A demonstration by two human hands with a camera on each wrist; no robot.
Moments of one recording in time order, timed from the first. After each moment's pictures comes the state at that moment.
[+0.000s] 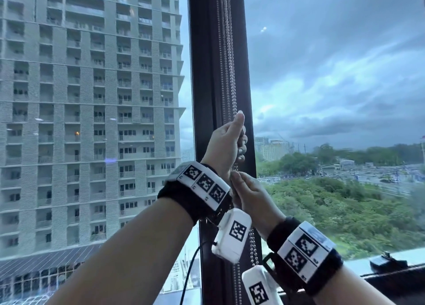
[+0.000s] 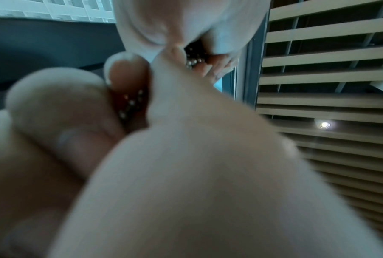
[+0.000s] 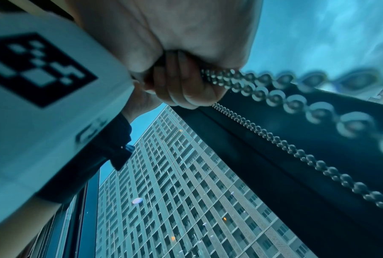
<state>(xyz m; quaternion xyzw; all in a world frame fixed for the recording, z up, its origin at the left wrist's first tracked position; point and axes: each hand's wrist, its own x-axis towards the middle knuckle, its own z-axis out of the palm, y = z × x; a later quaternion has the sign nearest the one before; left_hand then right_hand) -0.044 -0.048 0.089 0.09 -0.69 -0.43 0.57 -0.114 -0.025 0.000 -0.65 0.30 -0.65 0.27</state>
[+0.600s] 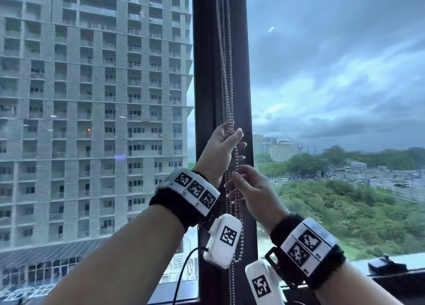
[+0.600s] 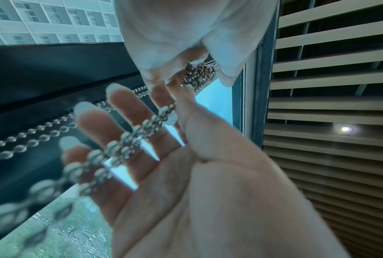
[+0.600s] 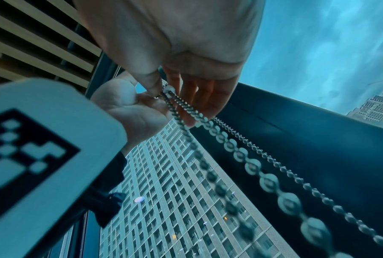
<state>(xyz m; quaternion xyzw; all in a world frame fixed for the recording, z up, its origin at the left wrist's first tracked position) -0.041 -0.042 0.072 0.14 -0.69 -0.39 0.59 -0.135 -0.013 0.000 -0.66 0.32 -0.65 0.20</state>
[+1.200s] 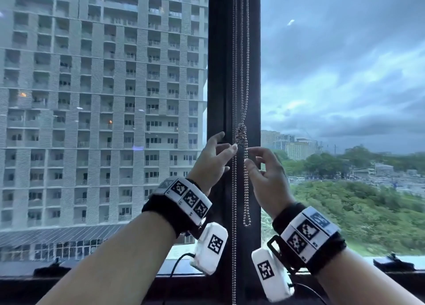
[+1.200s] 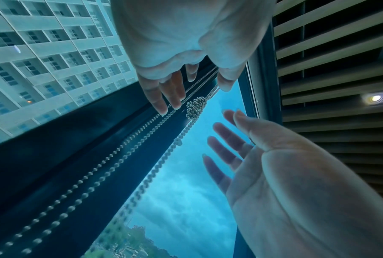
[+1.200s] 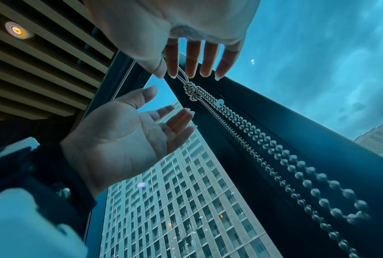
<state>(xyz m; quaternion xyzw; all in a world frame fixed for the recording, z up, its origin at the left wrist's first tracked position) -0.010 -0.024 0.030 0.25 -0.71 -0.29 0.58 -0.146 0.005 -0.004 -0.64 0.36 -0.67 -0.03</state>
